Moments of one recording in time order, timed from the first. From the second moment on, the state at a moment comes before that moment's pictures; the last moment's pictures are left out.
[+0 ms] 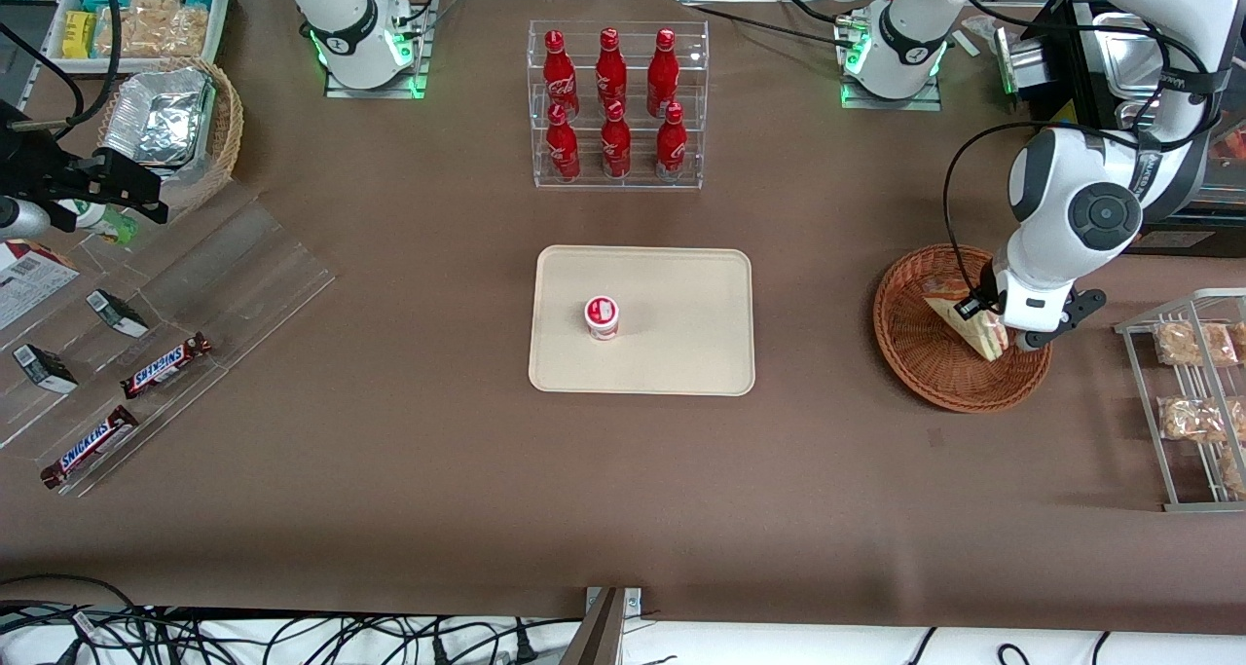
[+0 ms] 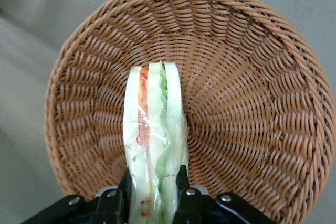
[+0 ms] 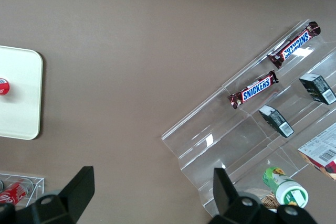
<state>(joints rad) 0.14 0.23 -0.13 -2.17 0.22 2.29 -0.71</state>
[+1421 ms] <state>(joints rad) 0.12 0.23 -0.63 -1.83 0.20 1.88 -0.70</state>
